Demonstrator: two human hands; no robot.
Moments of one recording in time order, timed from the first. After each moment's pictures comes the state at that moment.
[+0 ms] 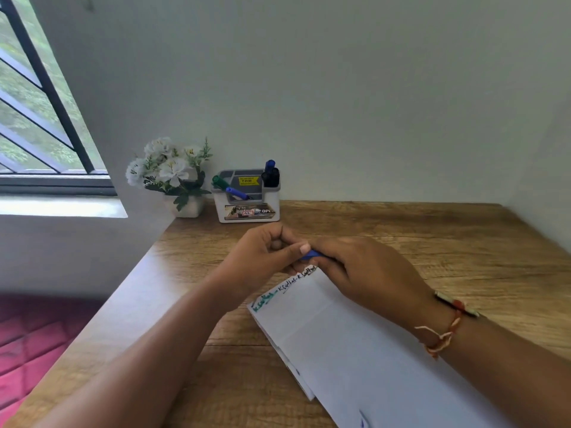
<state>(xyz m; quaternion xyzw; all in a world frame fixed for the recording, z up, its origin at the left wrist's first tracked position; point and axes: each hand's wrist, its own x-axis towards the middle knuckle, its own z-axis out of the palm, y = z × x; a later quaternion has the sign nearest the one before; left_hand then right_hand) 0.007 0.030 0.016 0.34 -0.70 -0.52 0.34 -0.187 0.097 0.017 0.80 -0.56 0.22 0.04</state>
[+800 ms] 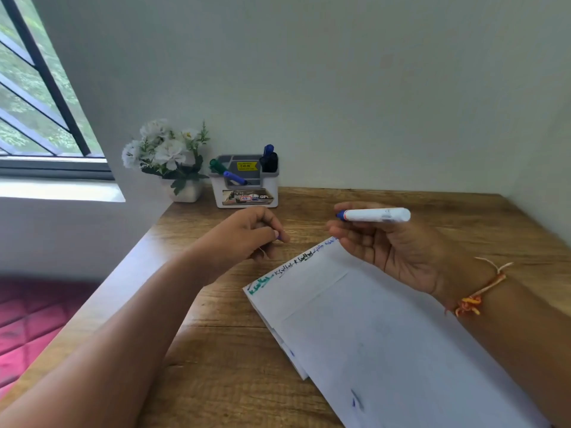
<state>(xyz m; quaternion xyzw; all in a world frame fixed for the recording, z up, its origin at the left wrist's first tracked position) 0.027 0.013 0.023 0.42 -0.70 -0.51 0.26 -0.213 0.103 0.044 0.32 -0.45 0.57 -0.62</state>
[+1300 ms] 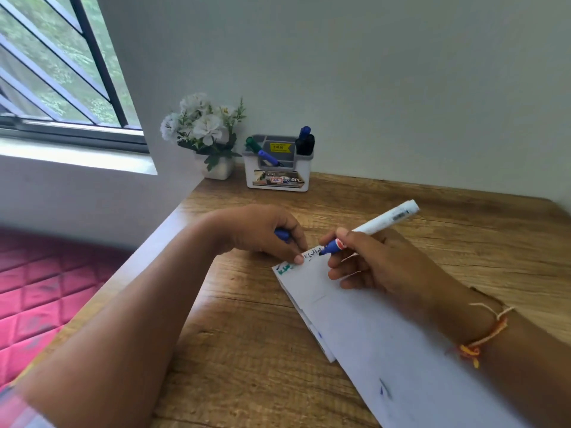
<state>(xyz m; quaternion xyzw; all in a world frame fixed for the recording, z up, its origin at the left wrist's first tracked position) 0.051 0.006 0.033 0.43 -0.82 -0.38 0.00 -0.153 0.120 0.023 0.50 -0.57 0.41 -0.51</state>
